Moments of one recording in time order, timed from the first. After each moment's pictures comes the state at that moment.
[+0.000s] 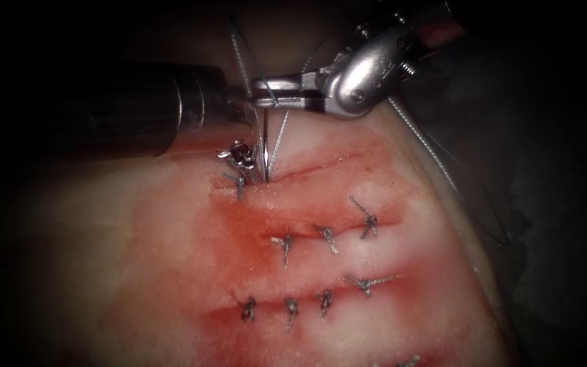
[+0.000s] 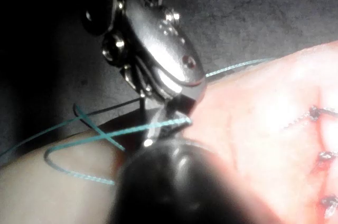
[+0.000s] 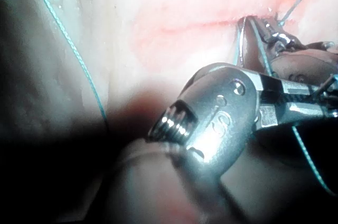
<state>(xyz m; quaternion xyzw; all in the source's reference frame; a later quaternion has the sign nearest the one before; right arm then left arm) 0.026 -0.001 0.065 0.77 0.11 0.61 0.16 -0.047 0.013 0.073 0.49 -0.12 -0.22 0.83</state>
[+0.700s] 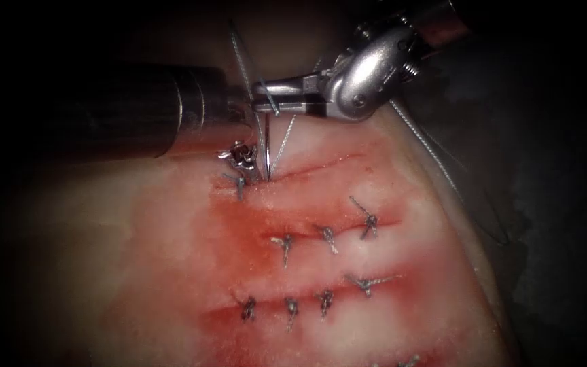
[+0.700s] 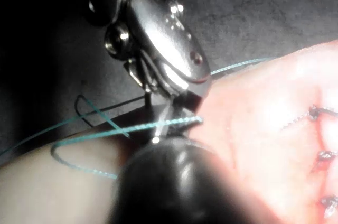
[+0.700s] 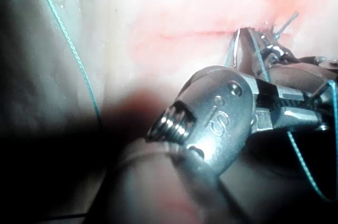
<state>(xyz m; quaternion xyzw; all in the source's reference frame) 0.026 -0.002 0.064 0.77 0.11 0.61 0.15 -0.047 0.013 0.073 0.49 -0.12 -0.22 0.83</state>
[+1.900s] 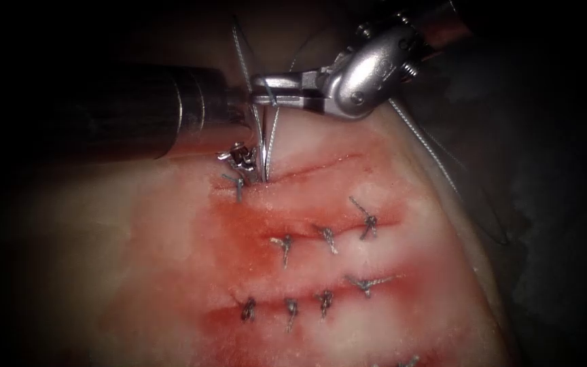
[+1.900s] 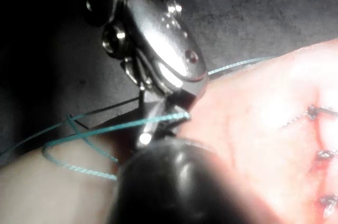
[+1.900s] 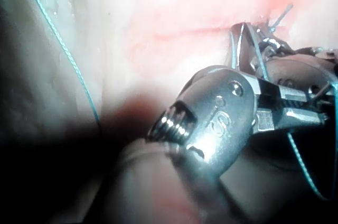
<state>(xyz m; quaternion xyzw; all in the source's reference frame) 0.026 -0.002 0.064 0.77 0.12 0.62 0.12 -0.047 0.013 0.073 0.49 -0.12 -0.22 0.83</state>
